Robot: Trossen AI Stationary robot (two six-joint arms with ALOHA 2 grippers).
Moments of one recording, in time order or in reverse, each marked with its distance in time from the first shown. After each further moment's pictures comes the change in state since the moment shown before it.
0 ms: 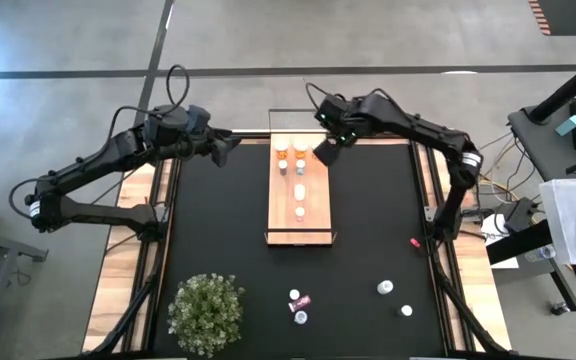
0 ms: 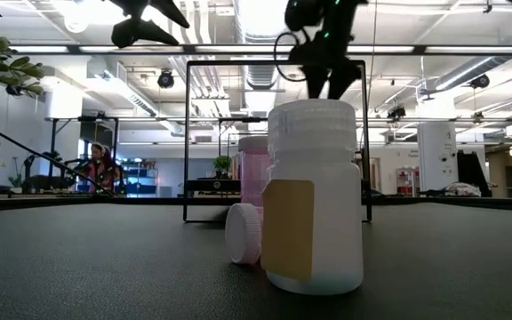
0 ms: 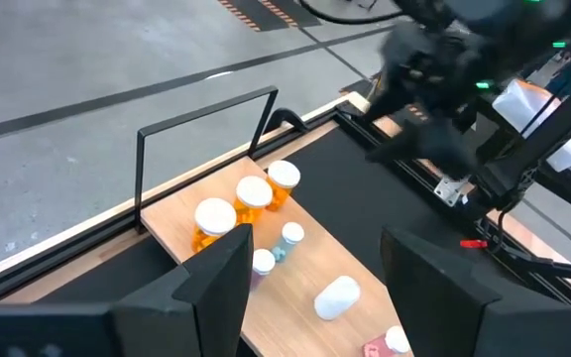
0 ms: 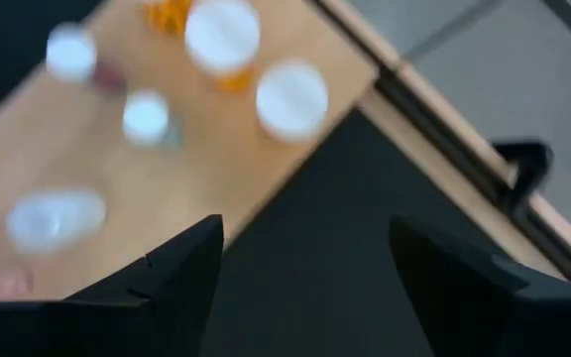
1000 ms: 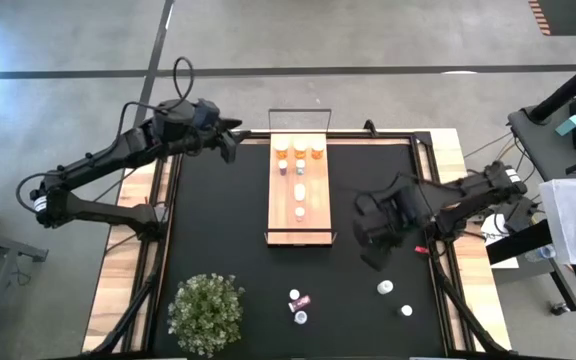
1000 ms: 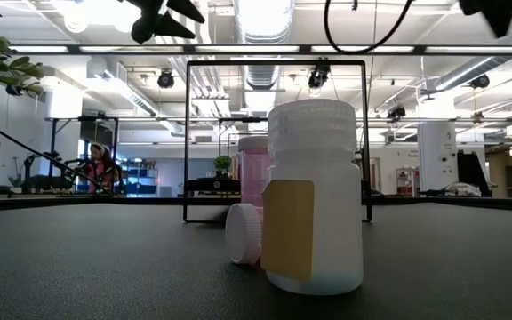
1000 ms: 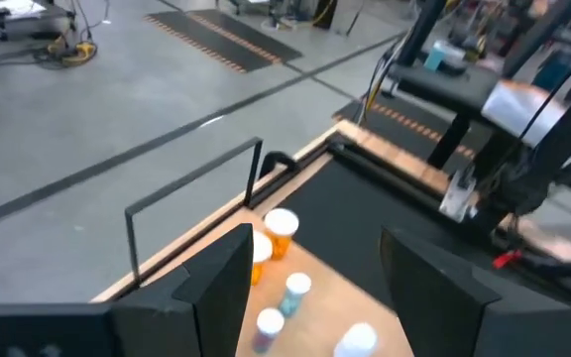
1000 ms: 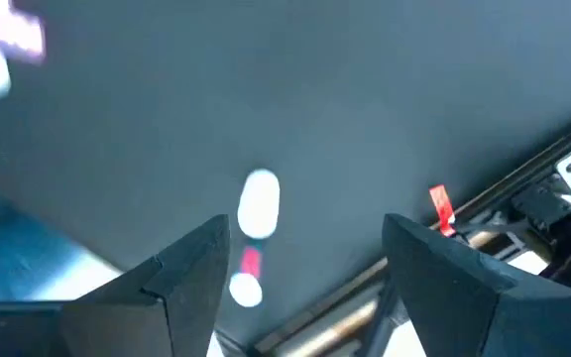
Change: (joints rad) left arm 0.000 0.070 0.027 0.141 0.000 0.164; right arm 0.758 -0.298 -0.313 -0.297 -0.311 0.751
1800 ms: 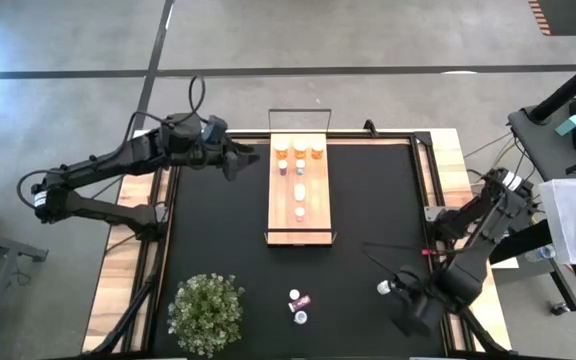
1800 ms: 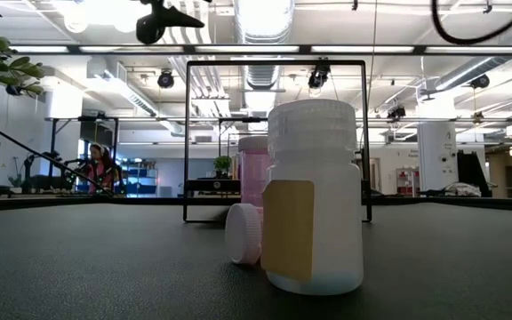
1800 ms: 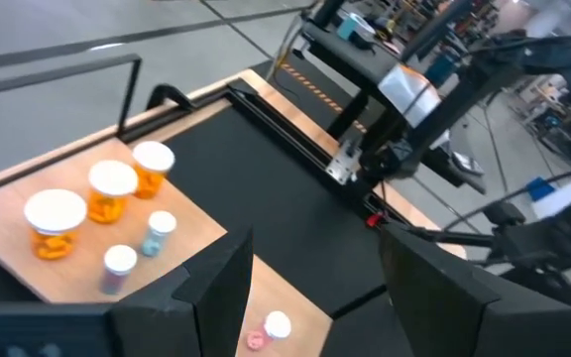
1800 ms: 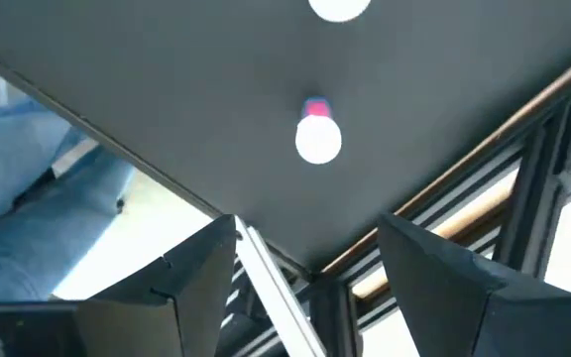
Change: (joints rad) left arm -0.126 0.004 -0.026 0.007 0.145 -0.274; right arm 0.592 0.005 -0.191 0.316 -0.029 0.725
